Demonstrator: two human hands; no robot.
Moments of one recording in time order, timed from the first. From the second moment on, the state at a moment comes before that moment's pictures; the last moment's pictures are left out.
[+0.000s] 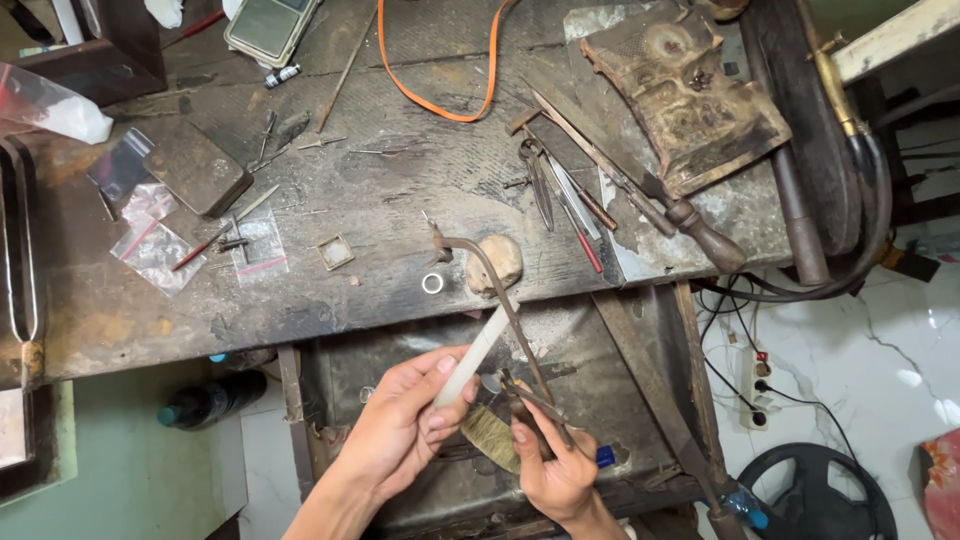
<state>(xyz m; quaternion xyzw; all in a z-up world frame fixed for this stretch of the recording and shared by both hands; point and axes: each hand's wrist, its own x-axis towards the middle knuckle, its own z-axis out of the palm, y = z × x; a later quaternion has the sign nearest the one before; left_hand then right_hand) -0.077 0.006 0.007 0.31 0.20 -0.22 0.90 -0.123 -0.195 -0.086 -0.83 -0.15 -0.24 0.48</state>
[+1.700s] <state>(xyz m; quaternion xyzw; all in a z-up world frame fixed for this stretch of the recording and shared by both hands) -0.001 0.015 0.005 0.86 -0.08 0.13 0.49 -0.117 -0.196 -0.079 -0.80 -0.12 -0.19 0.55</state>
